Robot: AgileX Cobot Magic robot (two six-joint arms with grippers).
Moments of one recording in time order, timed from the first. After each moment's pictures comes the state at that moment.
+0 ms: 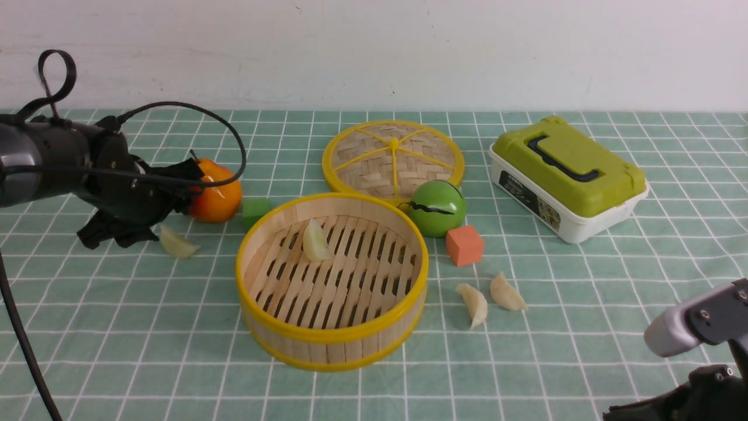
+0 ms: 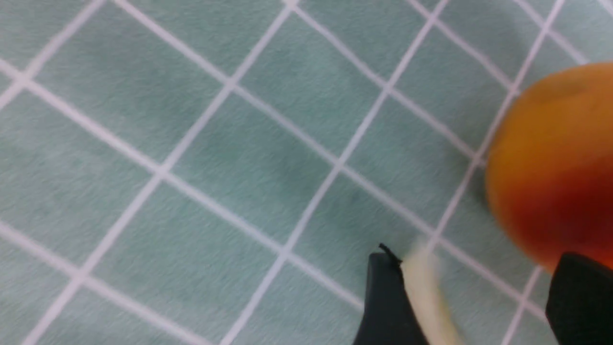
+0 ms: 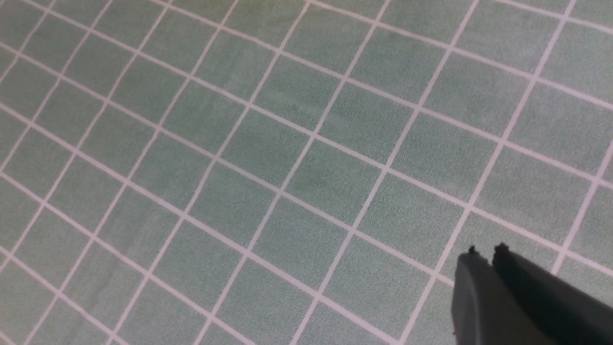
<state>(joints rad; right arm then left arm) 0.30 0.97 -0.46 0.62 0.53 -0.50 -0.06 1.97 -1.35 0.19 0.38 -0.88</state>
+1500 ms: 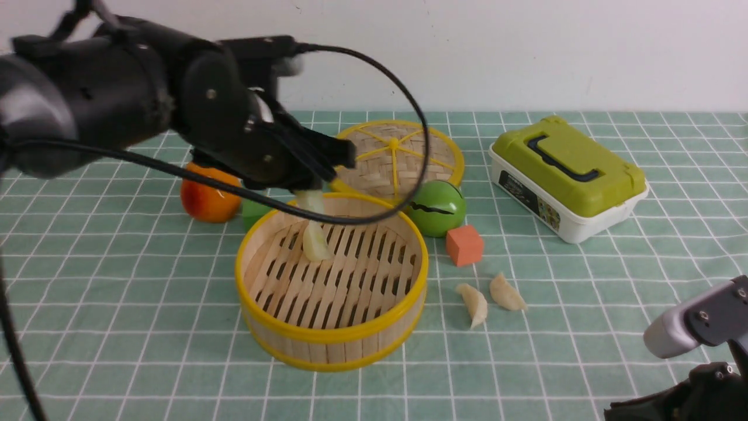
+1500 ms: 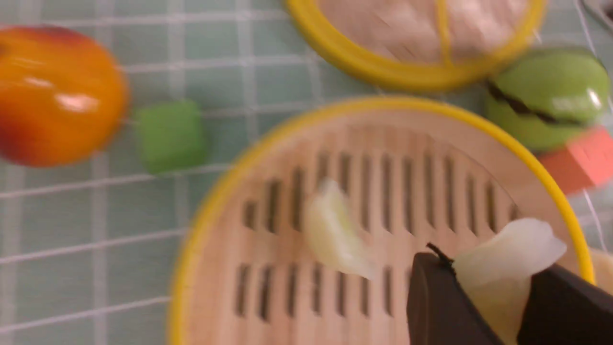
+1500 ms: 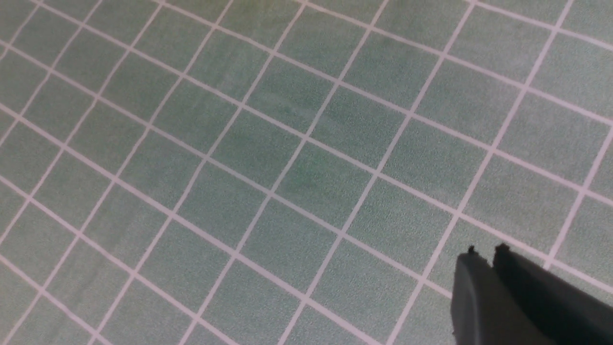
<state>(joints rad) 0.30 0.97 -0.46 0.61 0.52 -0.53 -0.49 1.76 -1.47 0.08 0.64 -0.38</state>
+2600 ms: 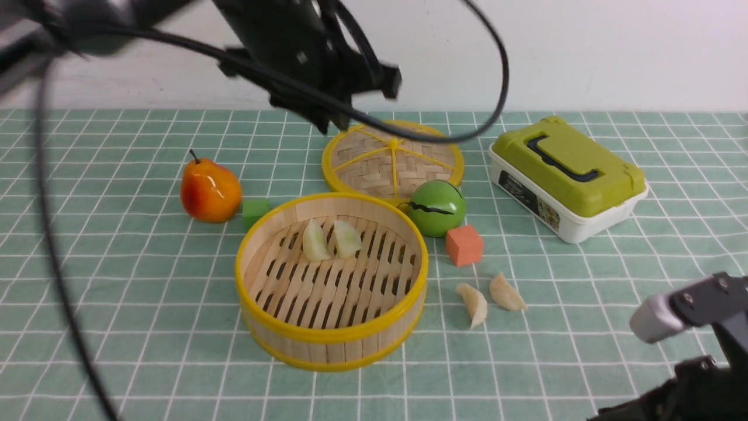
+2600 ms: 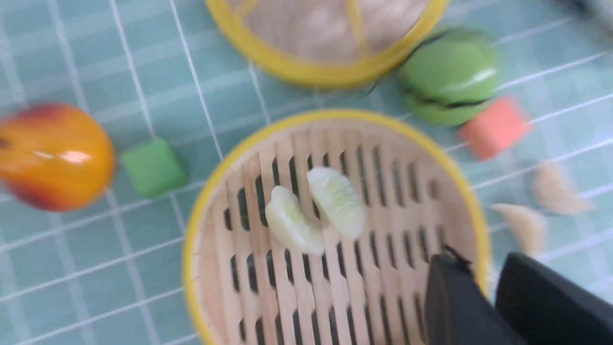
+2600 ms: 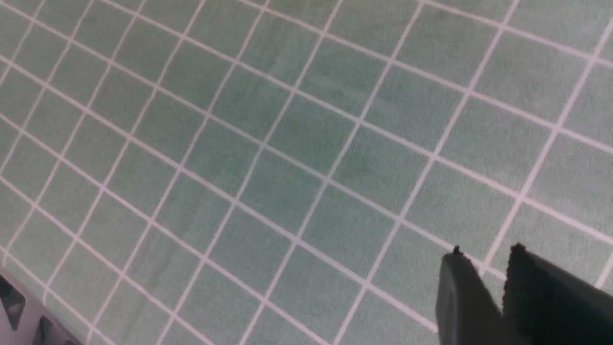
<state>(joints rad) 0.30 1.05 -0.57 0.65 0.66 -0.48 -0.54 1.75 -1.98 0.07 1.18 -0.23</state>
